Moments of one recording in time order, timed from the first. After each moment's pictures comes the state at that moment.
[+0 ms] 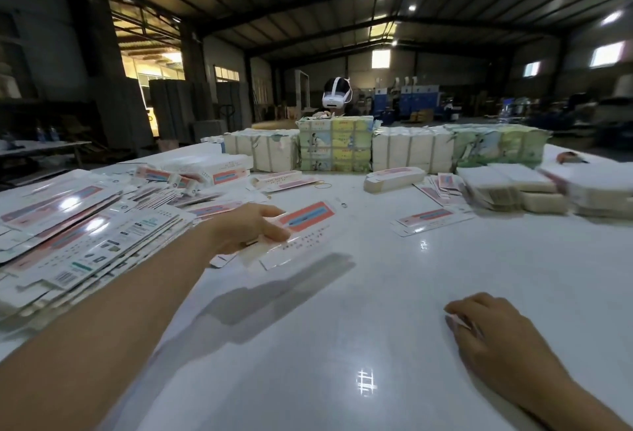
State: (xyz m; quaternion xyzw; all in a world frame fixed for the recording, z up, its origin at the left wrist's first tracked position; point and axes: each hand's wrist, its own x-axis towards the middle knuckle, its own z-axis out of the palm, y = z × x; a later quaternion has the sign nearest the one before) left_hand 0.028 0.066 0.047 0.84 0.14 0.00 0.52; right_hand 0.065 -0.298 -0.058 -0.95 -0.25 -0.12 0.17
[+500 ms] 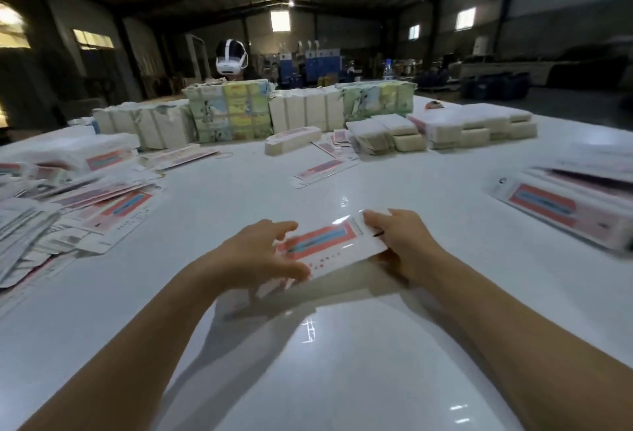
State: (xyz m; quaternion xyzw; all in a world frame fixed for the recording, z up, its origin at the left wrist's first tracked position) left_hand -0.002 -0.114 0.001 0.96 -0.04 -0.08 0.25; right_hand 0.049 -0.327 -0.022 -0.67 0.00 0.08 0.74
